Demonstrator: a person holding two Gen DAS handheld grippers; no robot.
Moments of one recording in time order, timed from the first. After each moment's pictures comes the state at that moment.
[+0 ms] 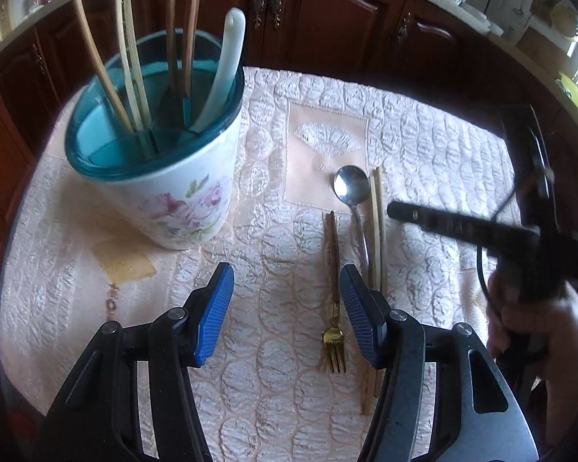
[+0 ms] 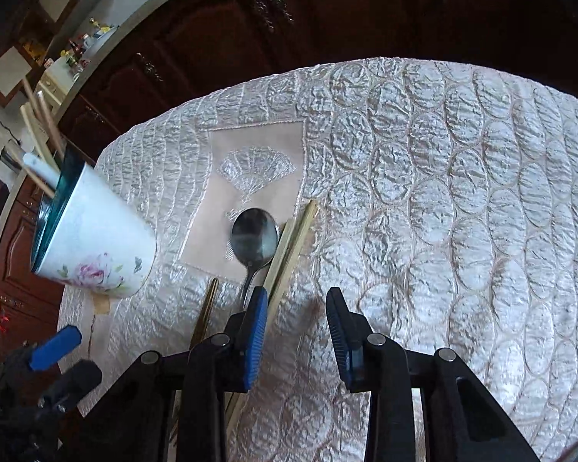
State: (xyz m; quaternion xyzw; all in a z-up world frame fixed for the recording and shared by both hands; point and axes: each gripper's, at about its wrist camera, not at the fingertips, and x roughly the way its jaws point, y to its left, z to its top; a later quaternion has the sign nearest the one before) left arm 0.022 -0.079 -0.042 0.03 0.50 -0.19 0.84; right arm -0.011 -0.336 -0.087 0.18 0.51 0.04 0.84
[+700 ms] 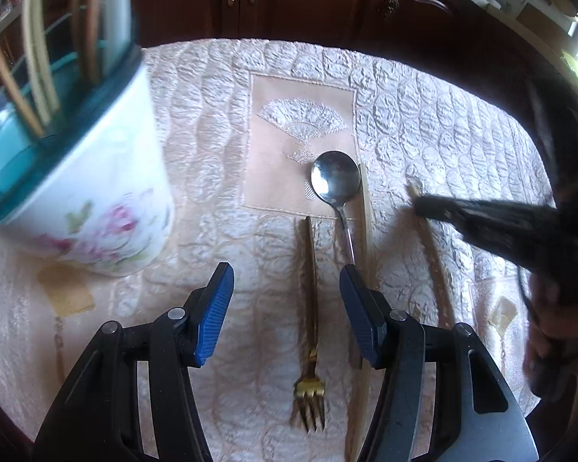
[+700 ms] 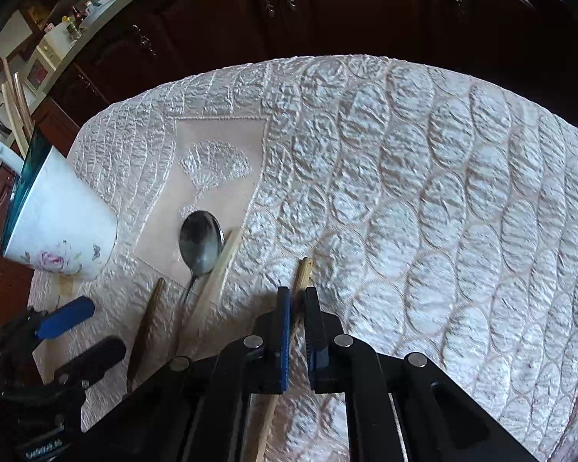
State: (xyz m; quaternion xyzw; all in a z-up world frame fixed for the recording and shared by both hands) left arm 0.058 -0.126 -0.079 0.06 0.53 -0.20 0.82; right arm 0.010 -0.351 -0.097 0.11 0.54 0.04 0.83
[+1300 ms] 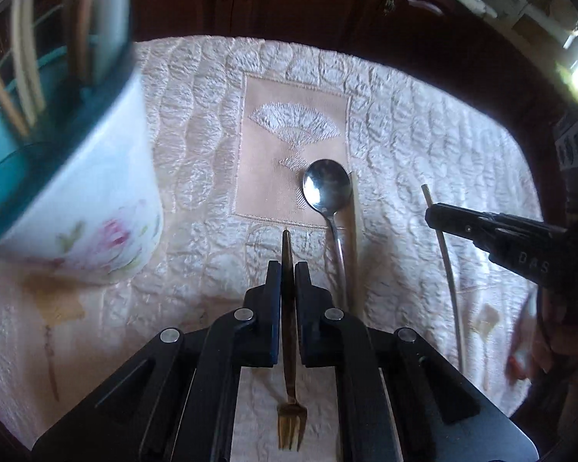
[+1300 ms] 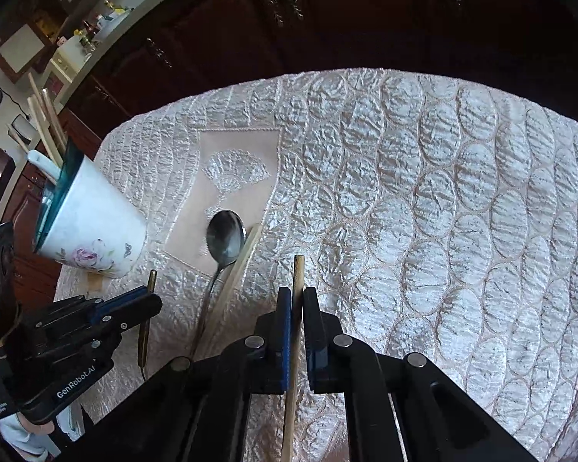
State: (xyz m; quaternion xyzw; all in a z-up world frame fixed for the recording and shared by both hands) left arm 0.067 -0.111 -0.068 0.02 0.54 -0.23 0.81; right arm -0.008 -0.364 -0.072 0.14 0.52 0.07 0.84
